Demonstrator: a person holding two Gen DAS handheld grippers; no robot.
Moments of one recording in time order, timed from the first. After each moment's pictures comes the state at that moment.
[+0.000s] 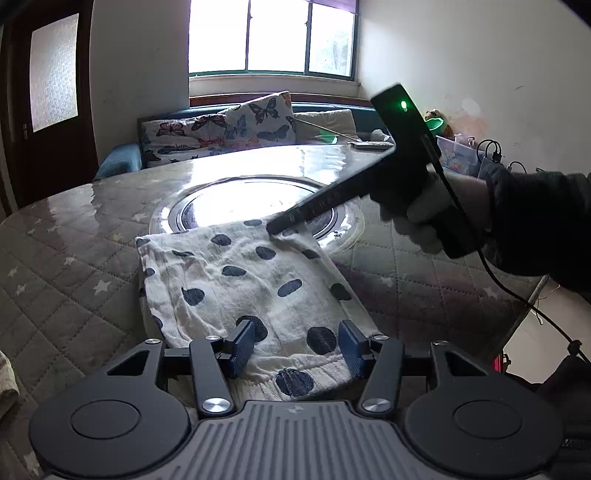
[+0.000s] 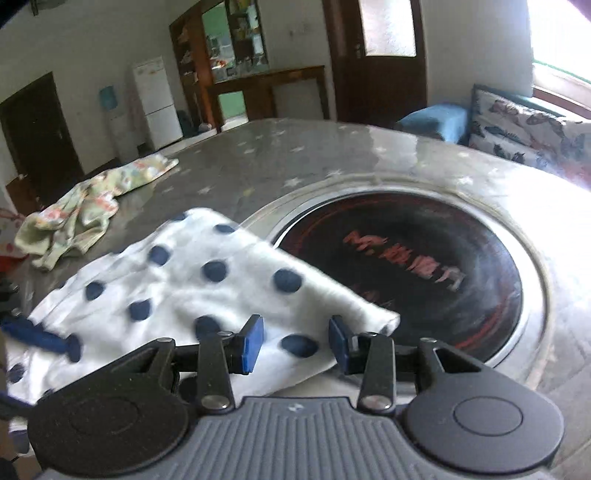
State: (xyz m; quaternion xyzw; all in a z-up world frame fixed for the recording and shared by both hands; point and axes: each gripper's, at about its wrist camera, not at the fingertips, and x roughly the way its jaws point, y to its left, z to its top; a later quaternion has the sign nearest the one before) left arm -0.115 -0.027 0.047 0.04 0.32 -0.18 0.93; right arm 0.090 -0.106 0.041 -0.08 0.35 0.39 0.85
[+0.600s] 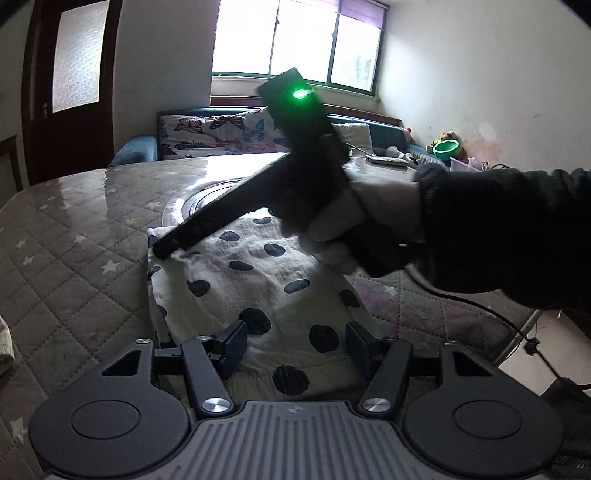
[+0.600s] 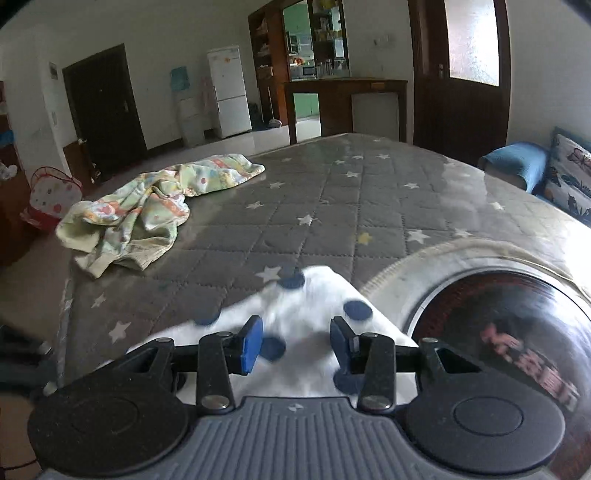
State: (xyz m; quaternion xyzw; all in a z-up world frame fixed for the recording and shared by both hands) left arm -0.126 -0.018 0.045 -0.01 0.31 -0.16 0.94; right arm 0.076 0.014 0.050 -0.14 0.32 0.50 0.80
